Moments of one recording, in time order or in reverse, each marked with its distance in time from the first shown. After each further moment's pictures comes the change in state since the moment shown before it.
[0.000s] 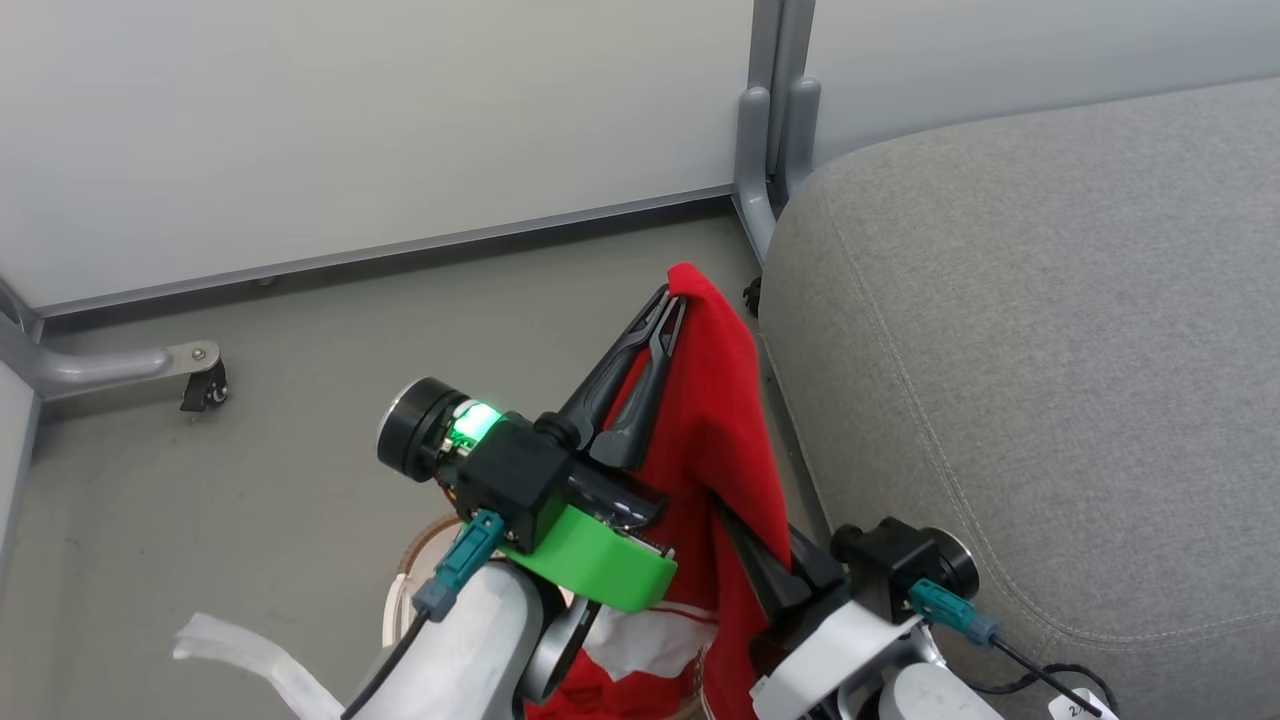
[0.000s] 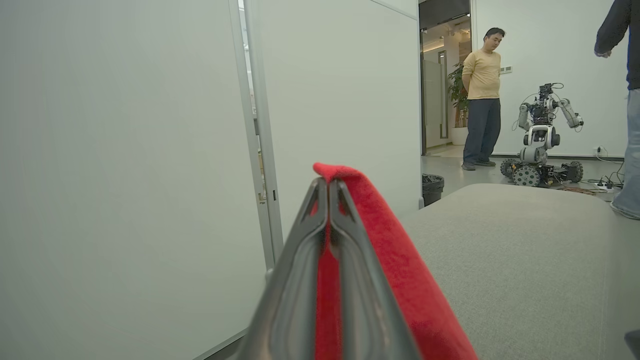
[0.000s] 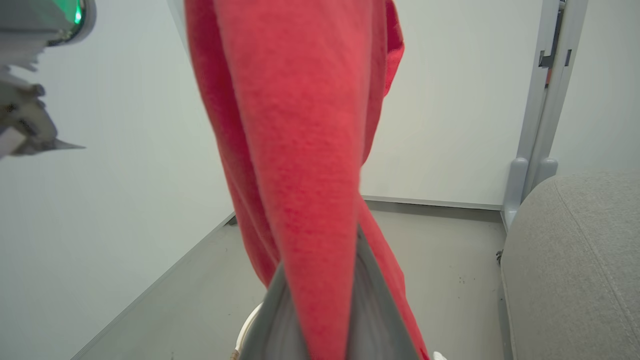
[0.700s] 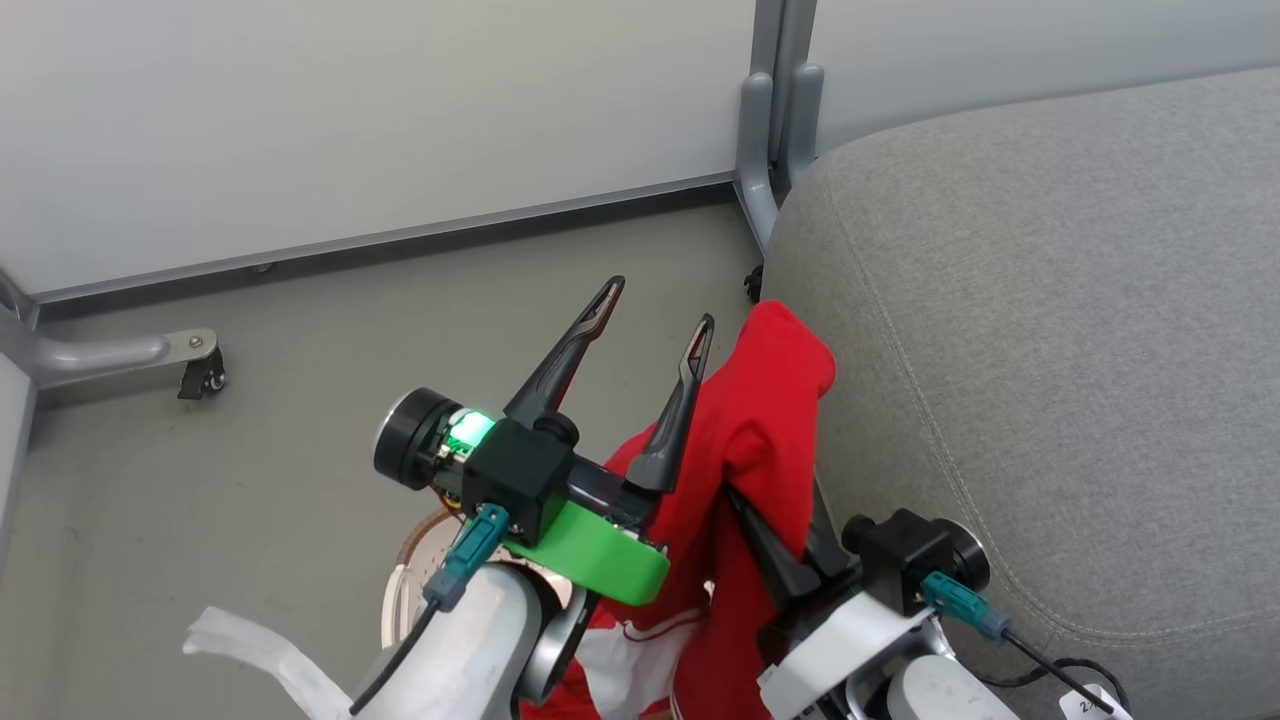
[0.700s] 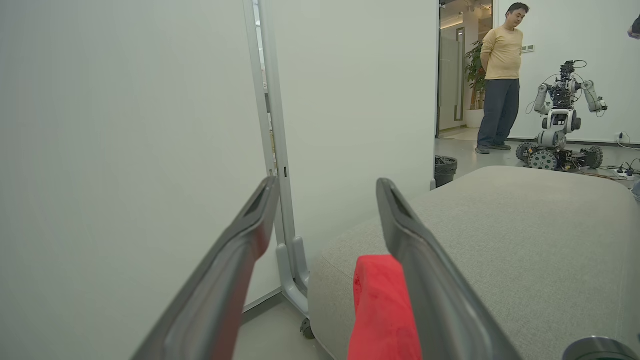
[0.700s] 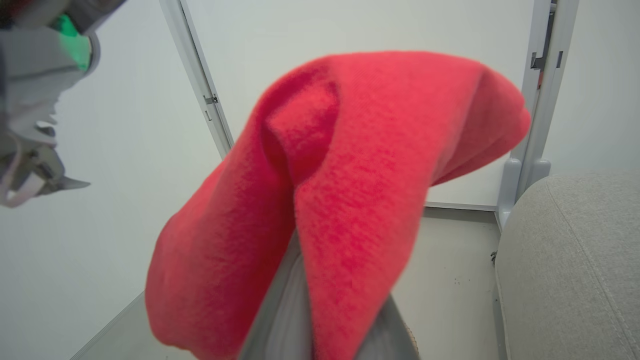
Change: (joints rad) left arm -0.002 0.005 -0.005 0.042 0.000 0.033 0.015; right arm 0.000 -0.003 -0.021 -0.018 -0.007 0.000 0.000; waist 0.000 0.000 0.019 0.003
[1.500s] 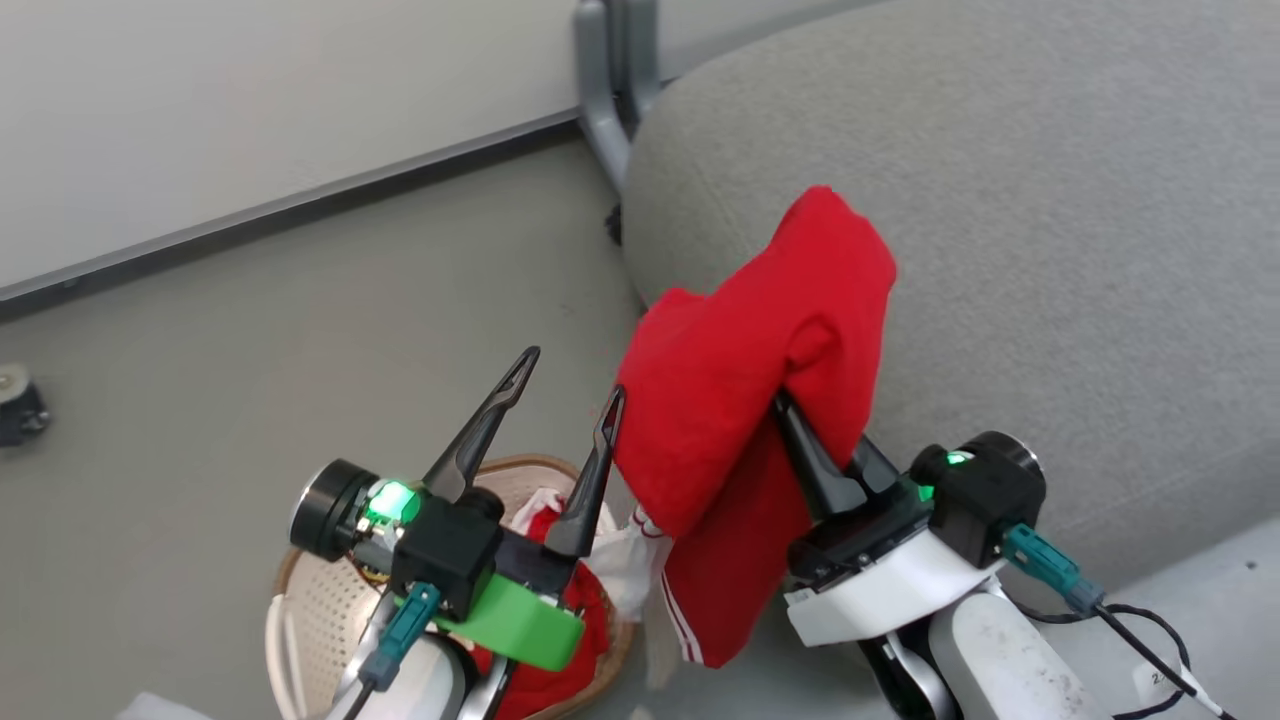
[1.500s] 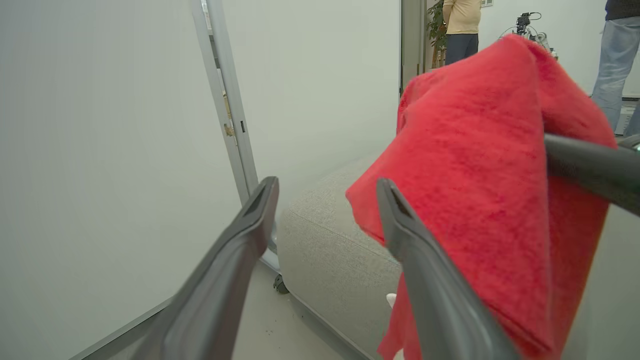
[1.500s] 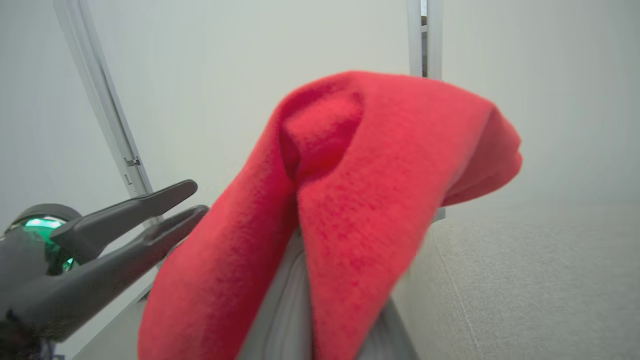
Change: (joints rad) left arm 0.111 0.146 0.015 -0.047 0.028 0.031 -0.037; right arm -0.032 0.001 -0.085 -0.206 -0.029 0.000 0.000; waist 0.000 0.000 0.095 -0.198
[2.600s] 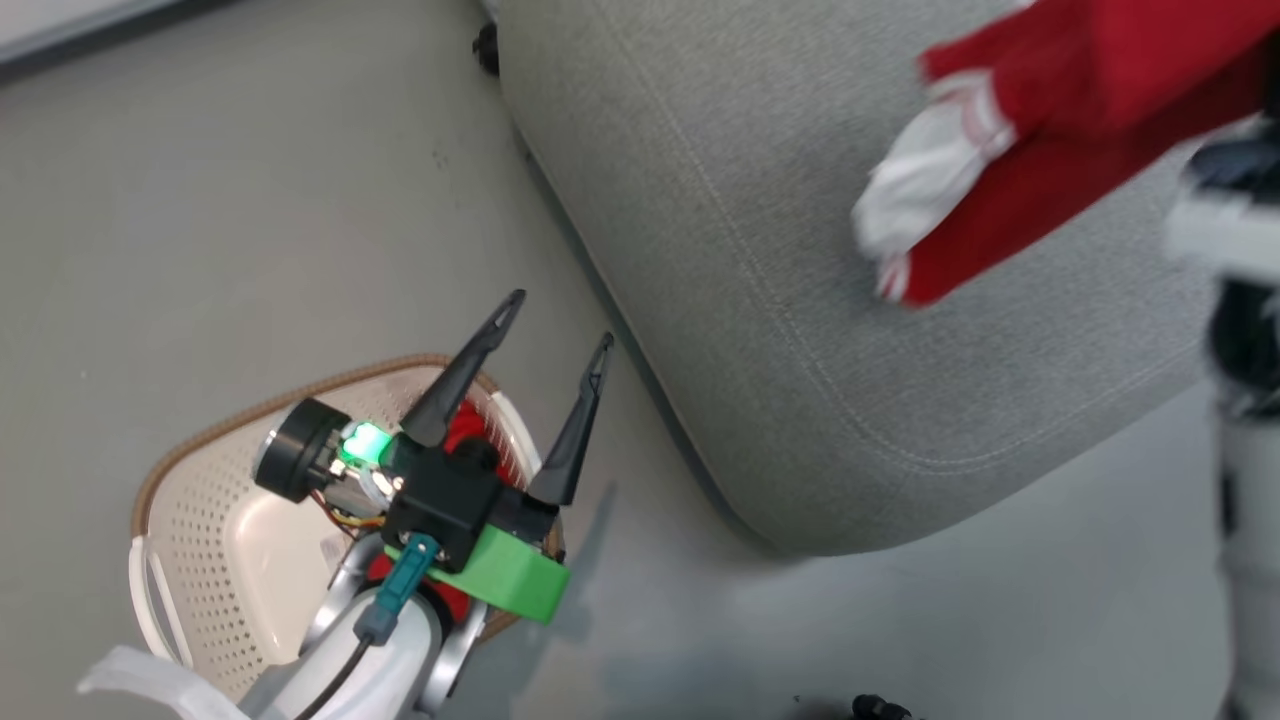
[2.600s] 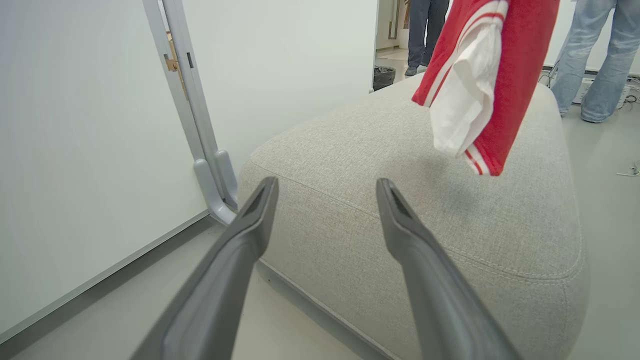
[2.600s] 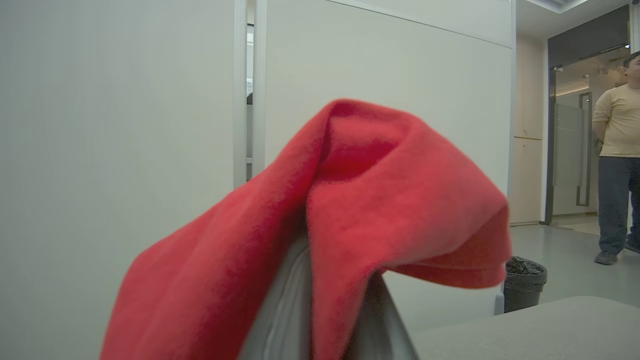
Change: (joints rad) left arm -0.084 0.057 -0.016 -0.047 0.054 0.025 0.081; right arm -0.377 -0.129 -0.475 -0.129 0.106 0.000 0.000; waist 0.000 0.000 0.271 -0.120
